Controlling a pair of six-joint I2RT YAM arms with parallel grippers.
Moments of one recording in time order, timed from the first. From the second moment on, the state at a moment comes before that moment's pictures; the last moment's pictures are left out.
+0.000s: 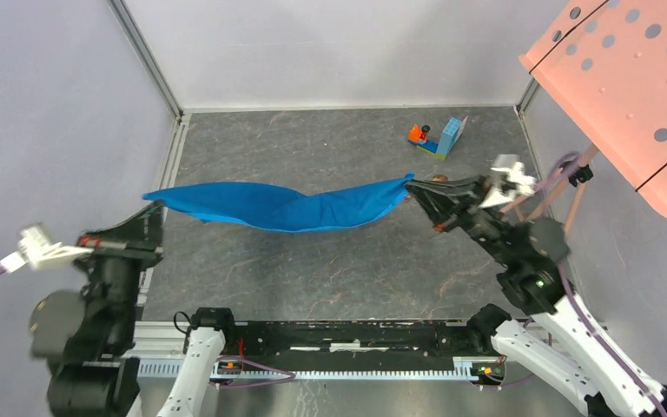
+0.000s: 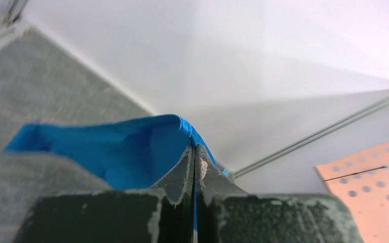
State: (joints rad) left arm -0.02 0.46 1.41 -0.90 -0.12 -0.84; right arm 0.65 0.64 0.77 0.16 -0.20 0.33
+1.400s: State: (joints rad) left arm 0.18 1.91 1.56 -0.37 0.07 -0.61; right arm 0.45 1.98 1.31 0.47 0.00 0.34
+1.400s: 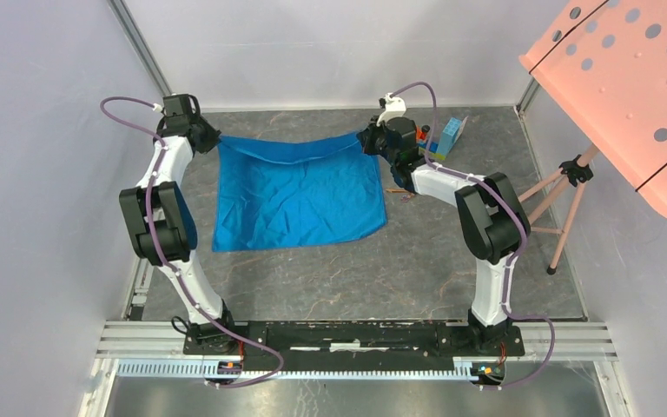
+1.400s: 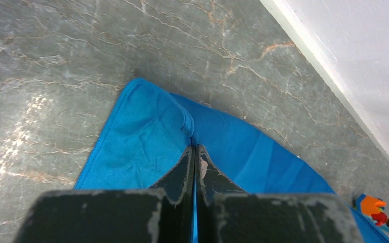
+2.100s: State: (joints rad) left arm 0.22 0.95 1.48 -0.48 0.10 -0.63; right arm 0.48 1.14 1.16 0.31 -0.16 0.29
